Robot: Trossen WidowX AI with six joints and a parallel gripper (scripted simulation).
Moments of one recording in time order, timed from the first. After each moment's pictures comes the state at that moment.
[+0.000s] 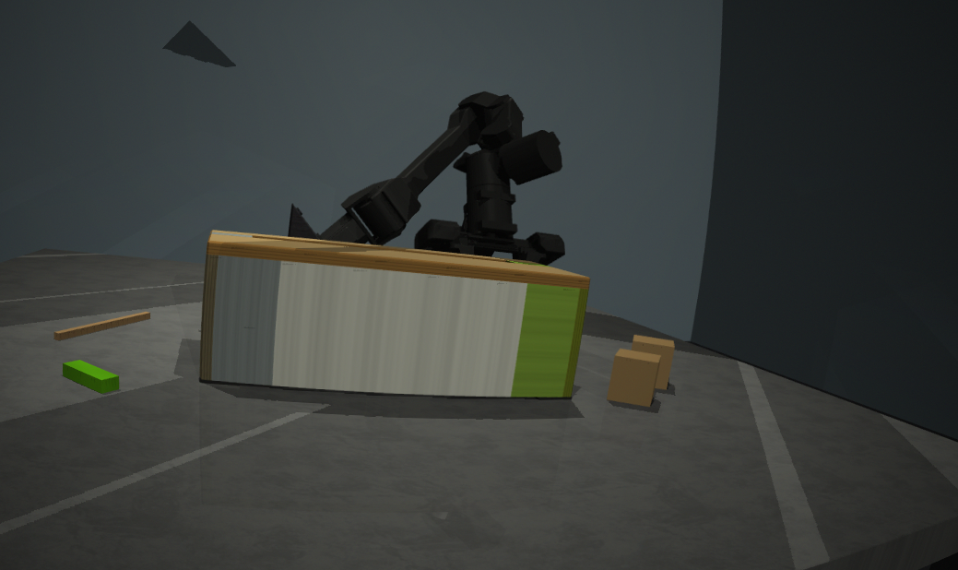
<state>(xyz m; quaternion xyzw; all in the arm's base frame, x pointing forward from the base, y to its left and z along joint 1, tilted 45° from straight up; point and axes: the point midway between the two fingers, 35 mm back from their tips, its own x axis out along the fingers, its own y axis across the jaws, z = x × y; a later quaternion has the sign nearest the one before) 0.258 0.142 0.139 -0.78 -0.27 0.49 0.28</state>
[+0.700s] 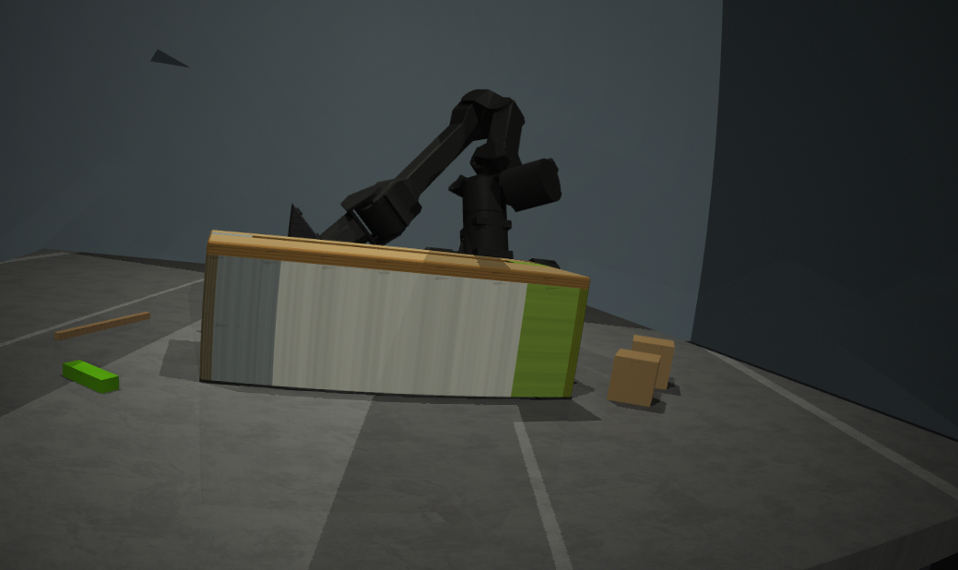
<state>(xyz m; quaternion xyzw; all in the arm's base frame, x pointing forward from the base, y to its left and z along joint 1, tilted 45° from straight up) 0.256 0.166 0.115 -0.78 -0.27 0.49 0.28</state>
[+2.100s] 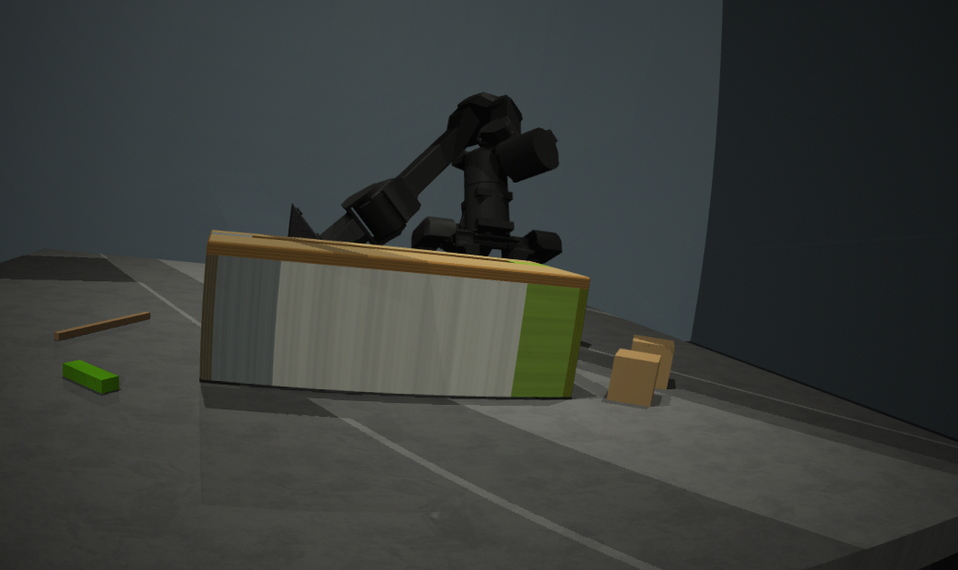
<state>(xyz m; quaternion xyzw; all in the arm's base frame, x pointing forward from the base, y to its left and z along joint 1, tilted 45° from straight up) 0.254 0.138 0.138 -0.78 -0.26 0.49 0.28</state>
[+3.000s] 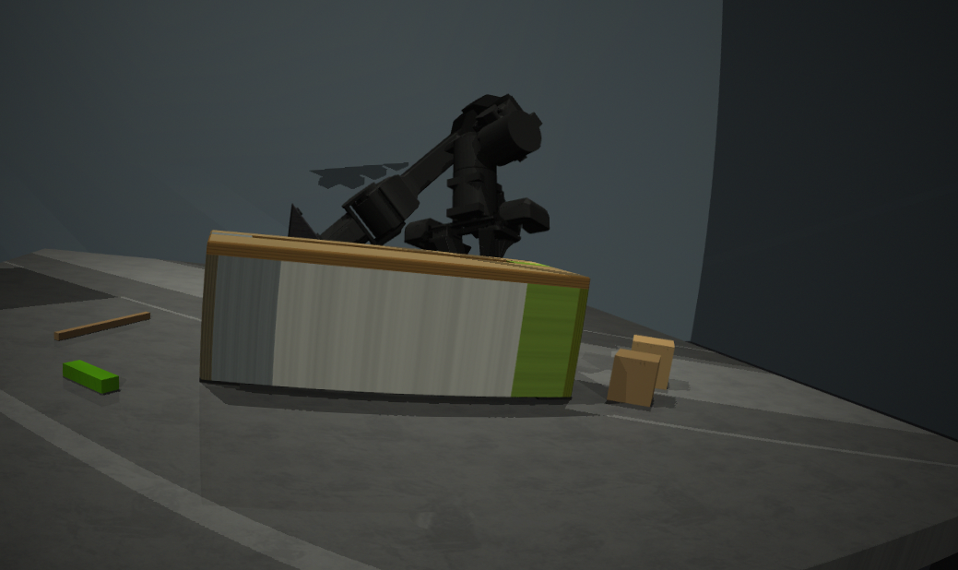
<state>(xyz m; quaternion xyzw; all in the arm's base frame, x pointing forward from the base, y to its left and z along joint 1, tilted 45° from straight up) 0.247 0.113 0.136 -0.55 0.00 0.58 0.60</state>
